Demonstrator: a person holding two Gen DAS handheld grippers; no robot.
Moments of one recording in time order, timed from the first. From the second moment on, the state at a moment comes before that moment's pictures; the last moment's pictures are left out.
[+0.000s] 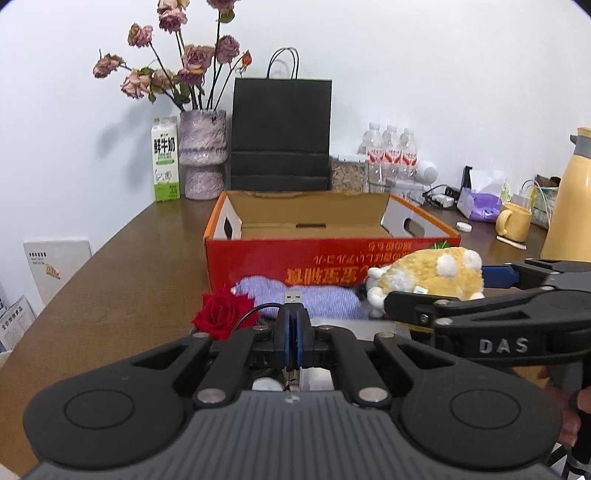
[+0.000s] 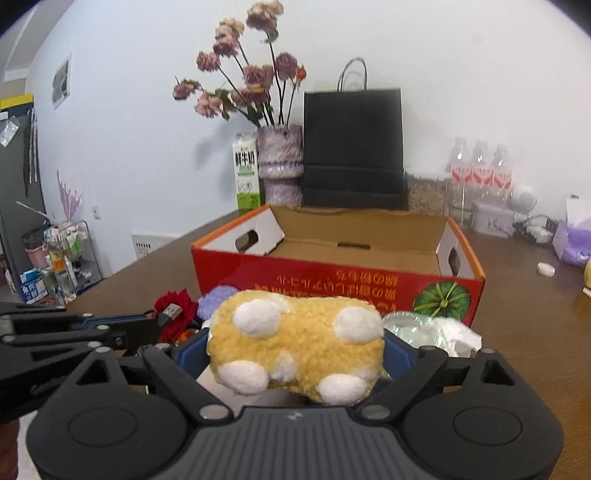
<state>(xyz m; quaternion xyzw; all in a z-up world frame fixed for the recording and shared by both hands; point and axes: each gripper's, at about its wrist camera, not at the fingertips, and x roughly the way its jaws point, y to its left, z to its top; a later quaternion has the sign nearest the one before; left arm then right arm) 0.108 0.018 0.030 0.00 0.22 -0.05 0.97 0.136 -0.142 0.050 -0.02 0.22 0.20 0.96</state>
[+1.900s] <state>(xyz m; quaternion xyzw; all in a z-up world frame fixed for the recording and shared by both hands) 0.321 -0.005 0.048 0.01 0.20 0.02 0.98 0.336 -0.181 0.055 0.00 0.22 0.16 0.96</state>
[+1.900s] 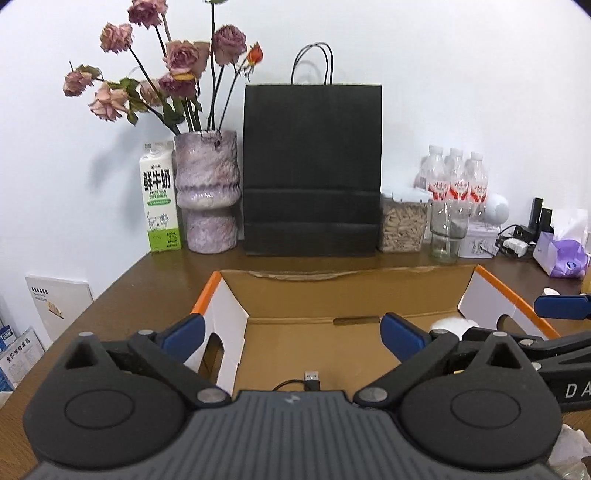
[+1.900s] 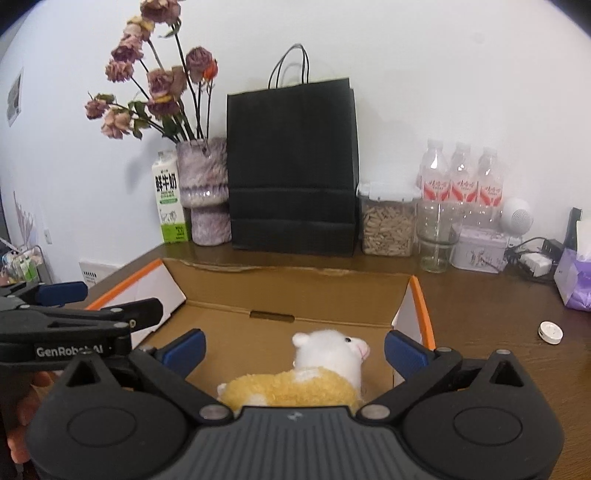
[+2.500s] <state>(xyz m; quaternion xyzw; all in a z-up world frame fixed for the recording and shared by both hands) 0.297 -0.005 0.086 -0.01 0.15 0.01 0.99 0.305 -0.179 0.091 -0.02 0.17 0.15 0.97</state>
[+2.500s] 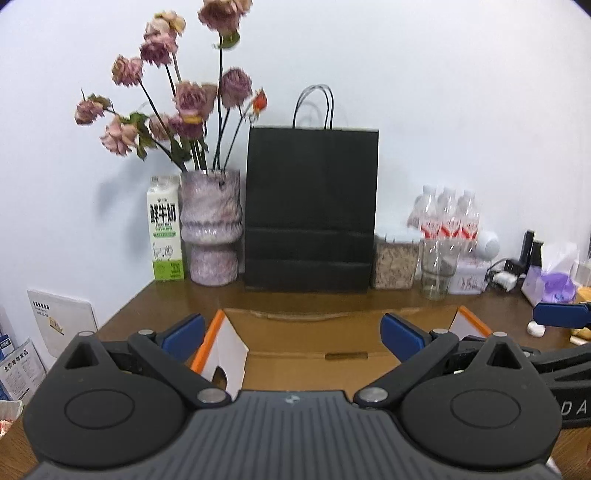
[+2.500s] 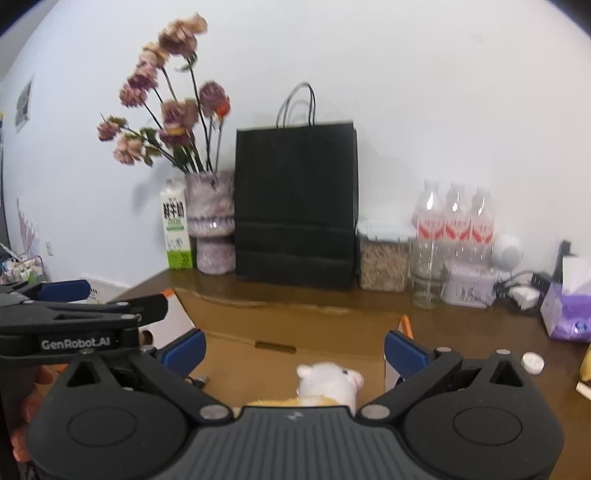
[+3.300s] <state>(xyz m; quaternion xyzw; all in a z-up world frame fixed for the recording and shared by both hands) 0.137 0.024 0.111 -0.03 0.11 0.00 0.99 0.147 -0.193 0.094 0.00 0.16 0.15 0.98</state>
